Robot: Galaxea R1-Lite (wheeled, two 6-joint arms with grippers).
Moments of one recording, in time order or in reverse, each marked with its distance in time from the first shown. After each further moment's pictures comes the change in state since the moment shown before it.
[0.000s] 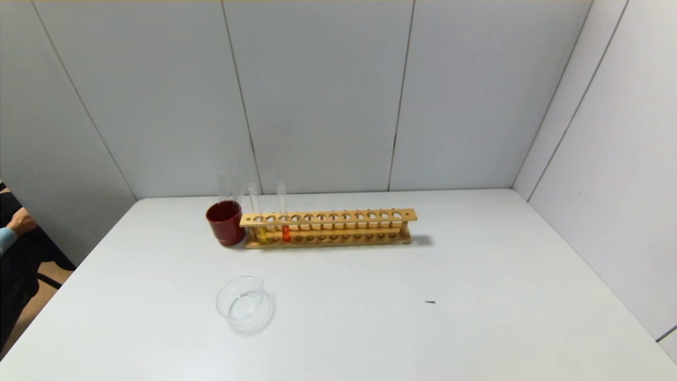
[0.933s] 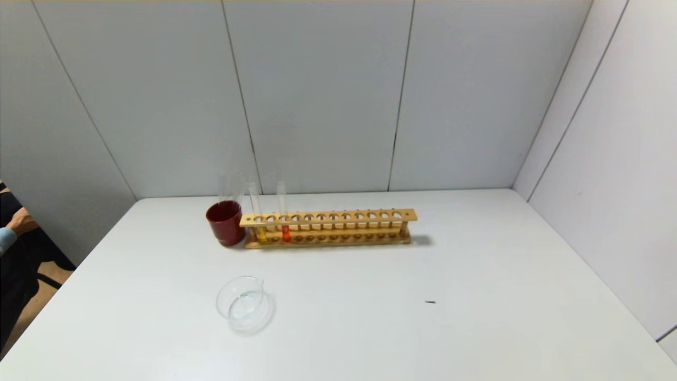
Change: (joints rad) left arm -0.001 0.016 -0.135 0.051 -0.089 0.011; right arm 0.001 0.000 0.000 0.000 0.000 0.000
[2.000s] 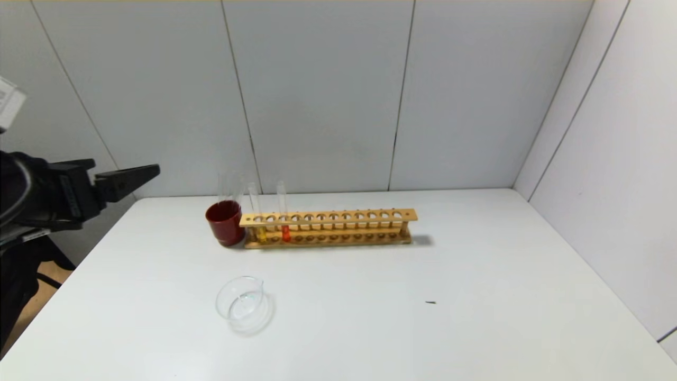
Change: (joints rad) left arm -0.031 1.183 -0.613 -0.391 -0.091 -0.074; right arm -0.001 0.000 0.000 0.000 0.000 0.000
